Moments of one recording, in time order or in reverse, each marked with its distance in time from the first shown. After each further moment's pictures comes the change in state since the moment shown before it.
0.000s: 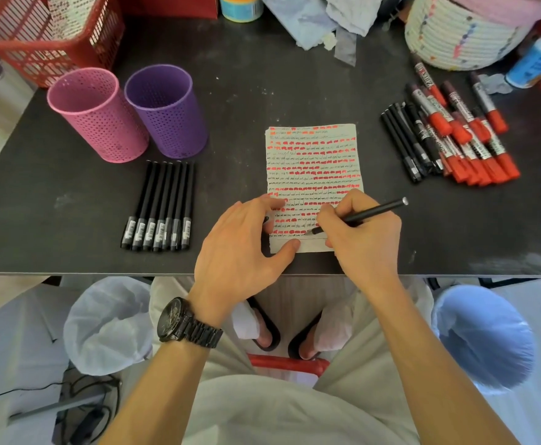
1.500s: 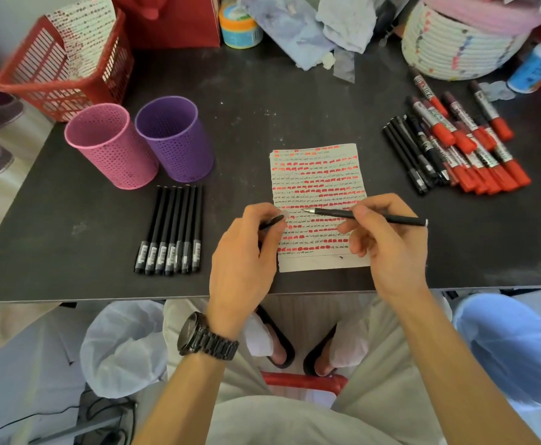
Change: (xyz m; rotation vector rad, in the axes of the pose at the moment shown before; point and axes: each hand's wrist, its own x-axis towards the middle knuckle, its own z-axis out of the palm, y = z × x) left_hand 0.009 -0.008 0.010 -0.257 0.140 -0.152; right_hand 0.011 -0.002 -0.018 0.661 -0.099 0.078
